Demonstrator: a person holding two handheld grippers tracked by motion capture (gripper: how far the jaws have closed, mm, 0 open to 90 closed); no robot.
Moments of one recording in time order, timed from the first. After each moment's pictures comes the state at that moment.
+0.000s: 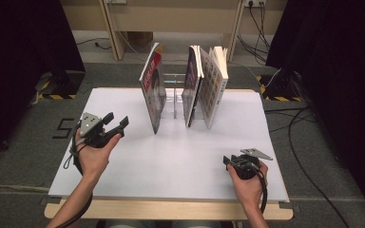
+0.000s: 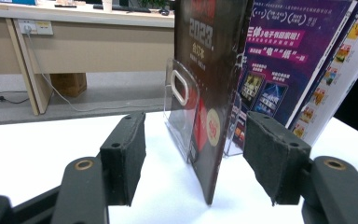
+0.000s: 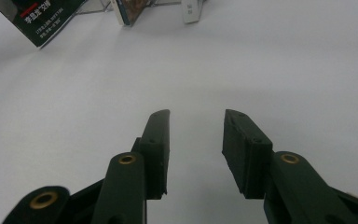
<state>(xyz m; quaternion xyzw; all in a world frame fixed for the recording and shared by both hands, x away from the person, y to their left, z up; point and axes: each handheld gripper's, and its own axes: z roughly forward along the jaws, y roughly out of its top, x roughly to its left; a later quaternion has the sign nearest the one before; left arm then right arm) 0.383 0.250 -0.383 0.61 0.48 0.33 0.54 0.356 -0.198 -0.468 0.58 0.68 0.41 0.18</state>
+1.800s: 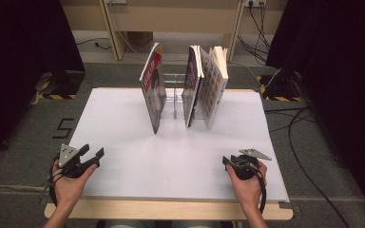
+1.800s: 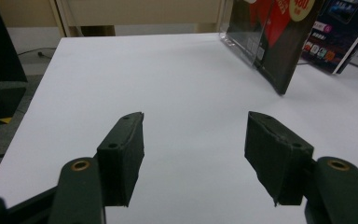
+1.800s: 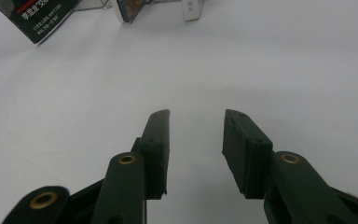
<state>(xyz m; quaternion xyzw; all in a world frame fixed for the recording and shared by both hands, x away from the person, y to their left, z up) 0.336 0.329 -0.471 0.63 0.53 0.33 0.46 0.357 -0.196 -0.470 0.58 0.68 0.40 0.19</state>
